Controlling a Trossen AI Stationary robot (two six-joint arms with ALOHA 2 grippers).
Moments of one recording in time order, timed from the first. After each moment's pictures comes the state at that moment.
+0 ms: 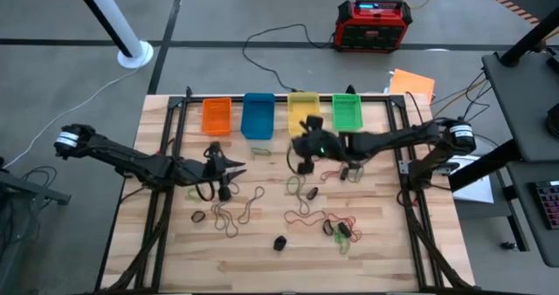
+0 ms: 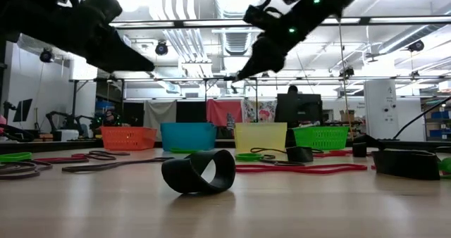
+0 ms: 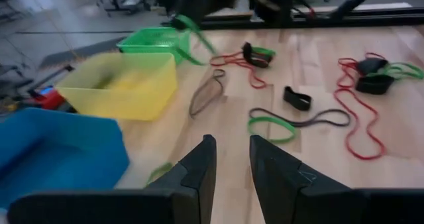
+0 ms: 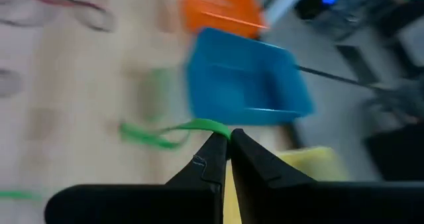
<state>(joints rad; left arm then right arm) -0.22 0.95 0.31 0.30 -0.51 -0.06 -0.11 1.59 1.03 -0.03 0.40 -0.34</state>
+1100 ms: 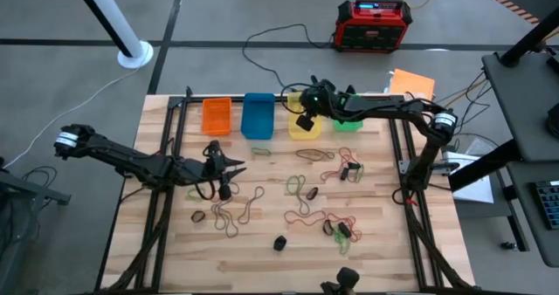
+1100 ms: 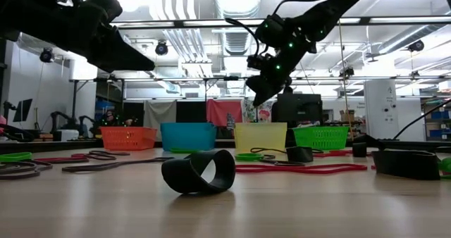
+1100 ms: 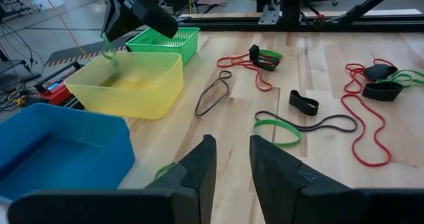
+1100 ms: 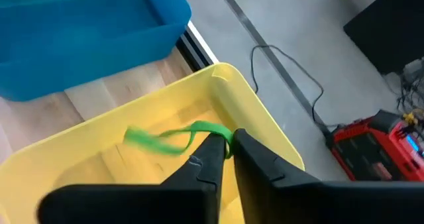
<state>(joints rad) -0.21 0.94 0.31 0.29 -0.51 -0.09 -0.51 1.76 1.17 -0.13 0.29 -0.18</state>
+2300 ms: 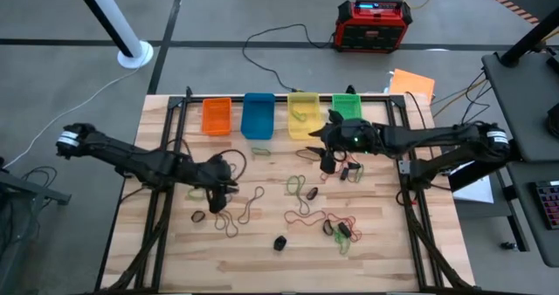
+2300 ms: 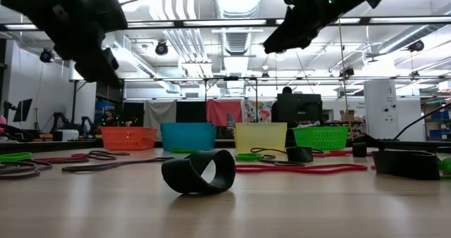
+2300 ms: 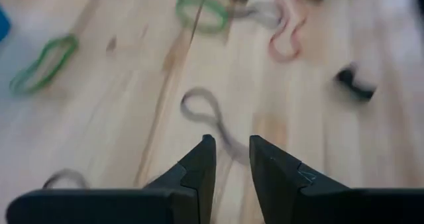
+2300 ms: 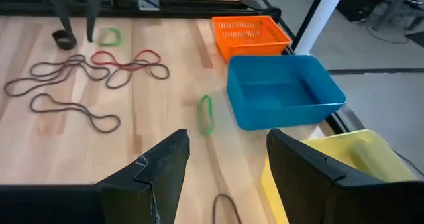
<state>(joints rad) -0.22 1.02 0.58 -0.39 -0.14 -0.44 -0.14 1.24 0.83 -0.05 0.13 -0.08</state>
